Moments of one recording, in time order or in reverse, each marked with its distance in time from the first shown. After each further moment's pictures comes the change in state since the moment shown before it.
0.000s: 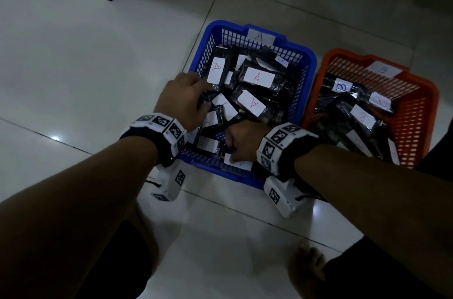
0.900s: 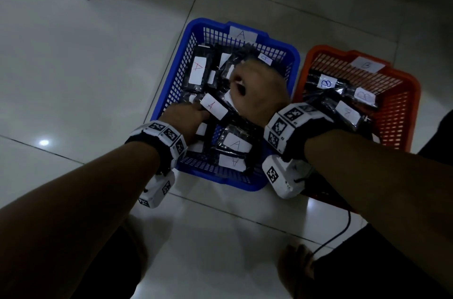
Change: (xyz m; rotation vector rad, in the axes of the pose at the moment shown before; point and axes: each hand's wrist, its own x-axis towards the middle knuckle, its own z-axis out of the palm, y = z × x) left_hand 0.008 0.020 0.028 0.275 -0.594 0.121; right_hand -0.016 0.032 -0.050 0.014 1.055 -0.060
